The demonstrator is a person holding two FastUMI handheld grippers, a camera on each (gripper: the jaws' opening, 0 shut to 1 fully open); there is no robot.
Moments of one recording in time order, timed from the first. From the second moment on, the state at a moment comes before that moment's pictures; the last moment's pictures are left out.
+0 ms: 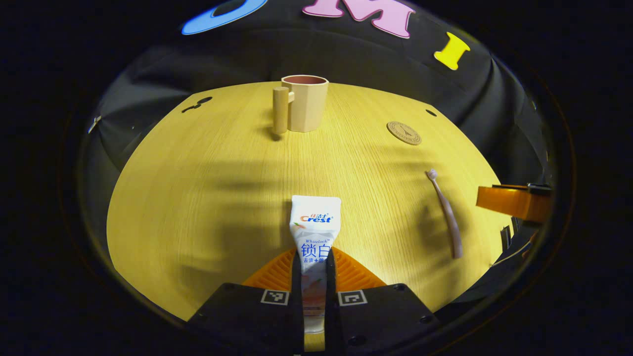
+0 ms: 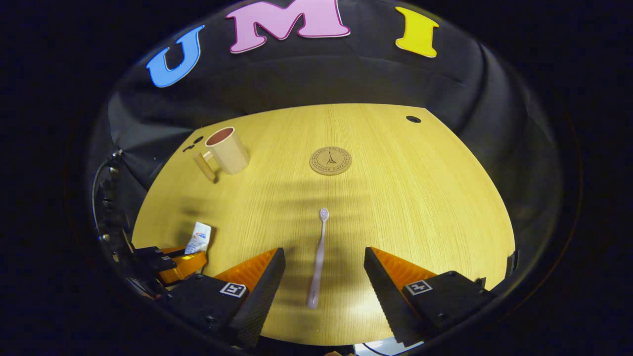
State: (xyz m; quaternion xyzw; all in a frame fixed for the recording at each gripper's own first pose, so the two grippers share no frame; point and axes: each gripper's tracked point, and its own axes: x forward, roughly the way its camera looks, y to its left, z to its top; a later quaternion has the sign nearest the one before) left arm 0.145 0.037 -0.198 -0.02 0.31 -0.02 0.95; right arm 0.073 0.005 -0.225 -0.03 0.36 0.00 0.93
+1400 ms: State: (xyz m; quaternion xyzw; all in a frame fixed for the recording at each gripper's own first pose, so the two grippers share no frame) left arm 0.080 0.044 -0.176 -0.02 0.30 0.01 0.95; right arm 0.090 0.013 -0.299 -0.06 0.48 0.00 0.87
